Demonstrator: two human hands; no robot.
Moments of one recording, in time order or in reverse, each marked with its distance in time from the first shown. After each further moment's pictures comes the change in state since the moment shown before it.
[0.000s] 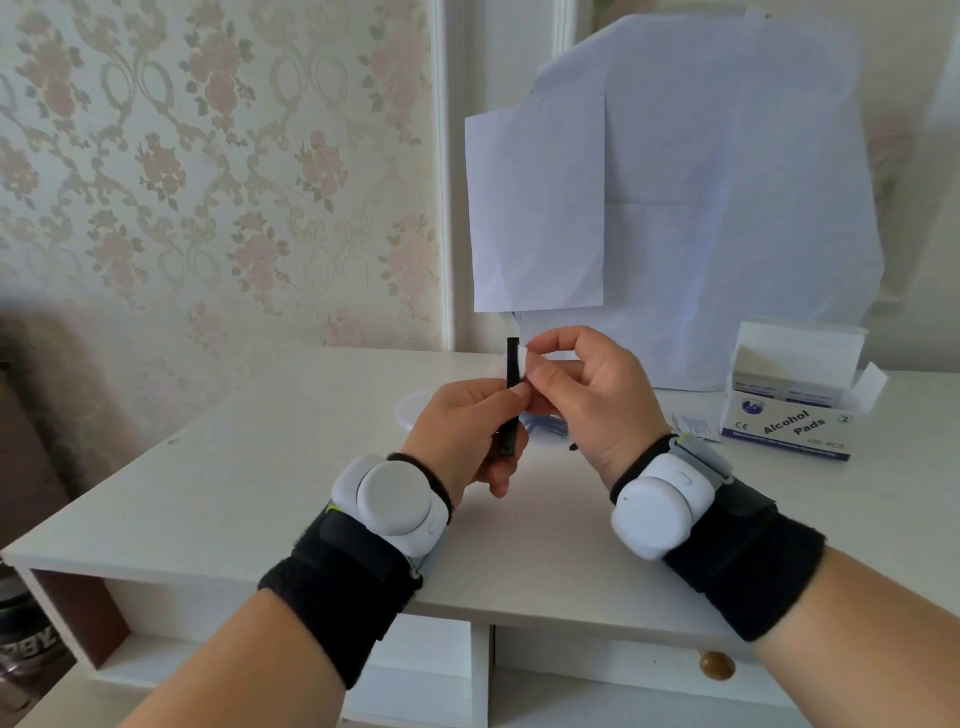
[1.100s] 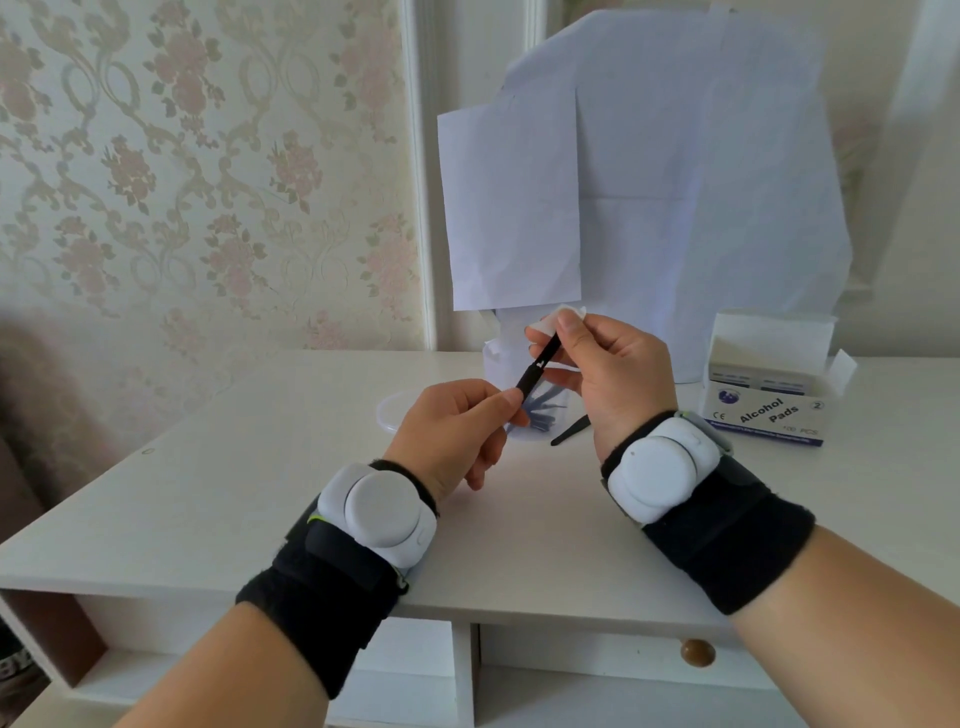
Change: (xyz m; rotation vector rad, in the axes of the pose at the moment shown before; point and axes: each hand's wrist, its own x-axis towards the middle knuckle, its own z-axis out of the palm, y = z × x) left_hand 0.004 -0.004 0.002 0.234 0.026 0.076; right_hand 0.012 0.004 -0.015 0.120 0.285 0.007
